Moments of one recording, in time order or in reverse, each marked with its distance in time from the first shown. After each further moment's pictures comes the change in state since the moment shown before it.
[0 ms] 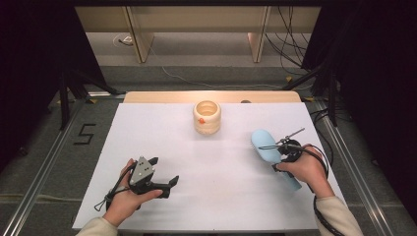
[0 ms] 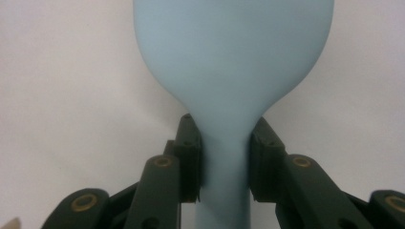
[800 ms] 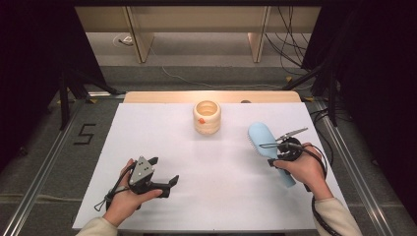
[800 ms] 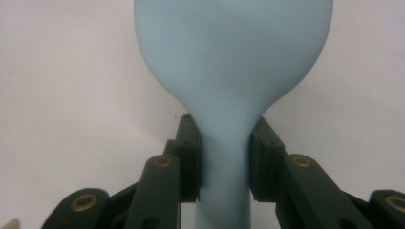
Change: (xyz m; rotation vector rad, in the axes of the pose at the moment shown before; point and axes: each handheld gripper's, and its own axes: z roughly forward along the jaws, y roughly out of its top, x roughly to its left) left arm 0.000 0.000 0.000 -0.008 0.001 -0.006; right arm 0.007 0.003 -0.008 -0.149 0.021 0.001
